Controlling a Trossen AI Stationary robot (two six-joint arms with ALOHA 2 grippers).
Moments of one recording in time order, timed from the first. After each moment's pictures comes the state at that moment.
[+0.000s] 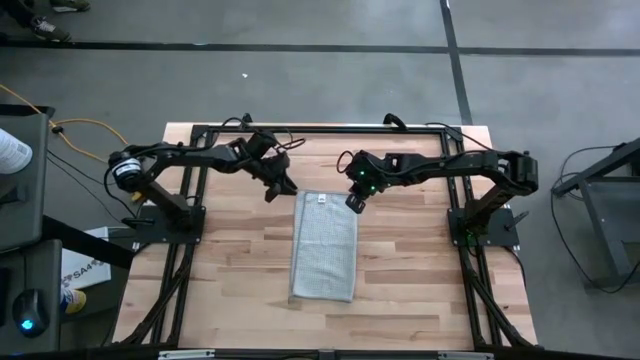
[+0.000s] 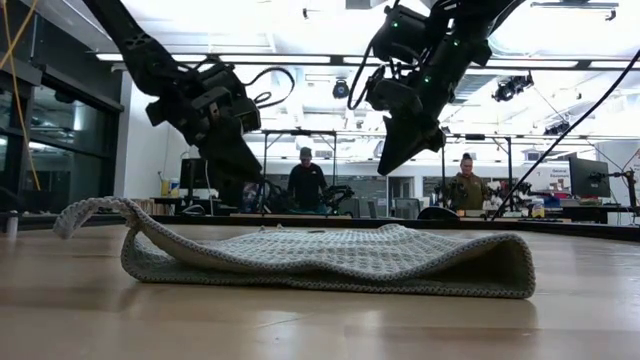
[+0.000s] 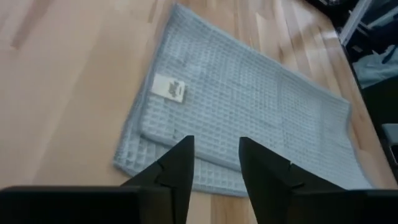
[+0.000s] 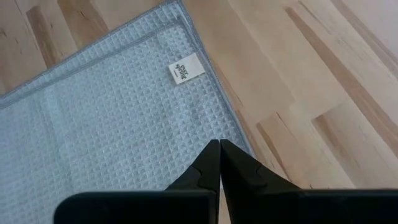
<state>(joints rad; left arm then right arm) 0.58 1.51 0.73 0.00 0.71 0.02 -0.24 1.59 1.03 -0.41 0.00 0.32</state>
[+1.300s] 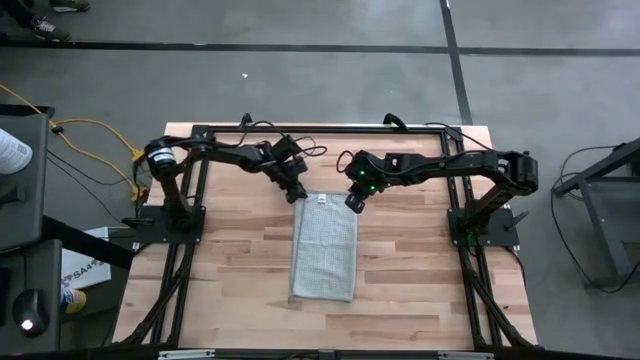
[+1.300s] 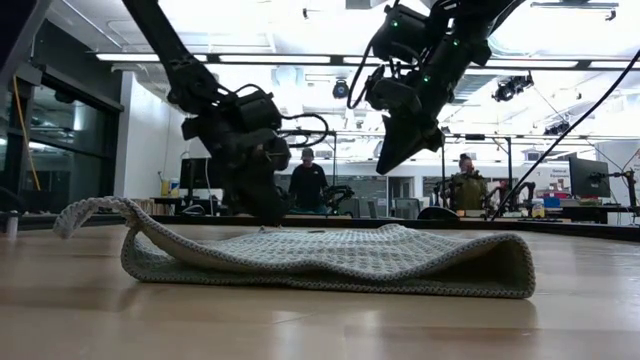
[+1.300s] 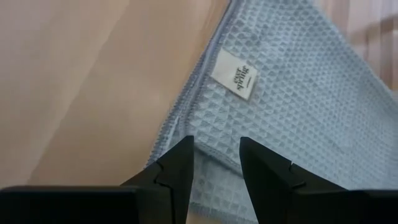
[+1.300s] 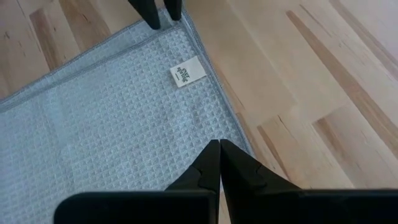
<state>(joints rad) 0.50 1.78 0.93 -0.10 0.52 -0.14 -0.24 1.59 1.03 -0.41 0.00 0.32</state>
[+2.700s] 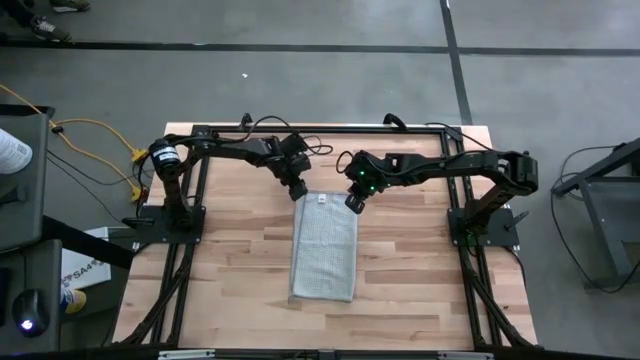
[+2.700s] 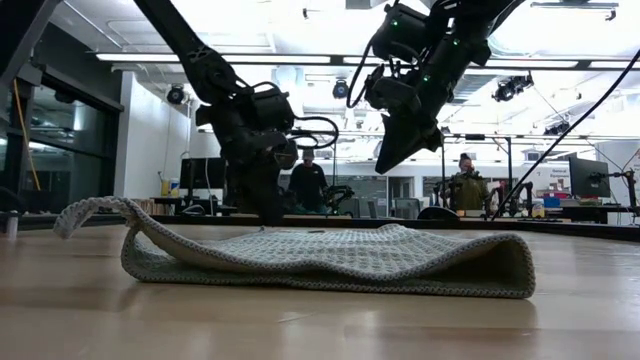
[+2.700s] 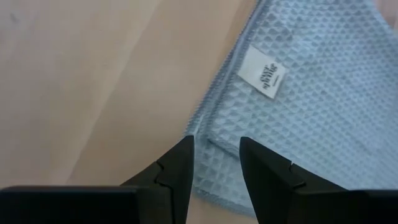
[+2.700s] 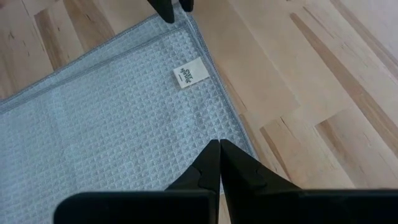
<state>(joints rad) 0.50 1.82 1.07 -0.34 0.41 -0.10 -0.24 1.59 1.03 -0.40 -0.01 0.31</state>
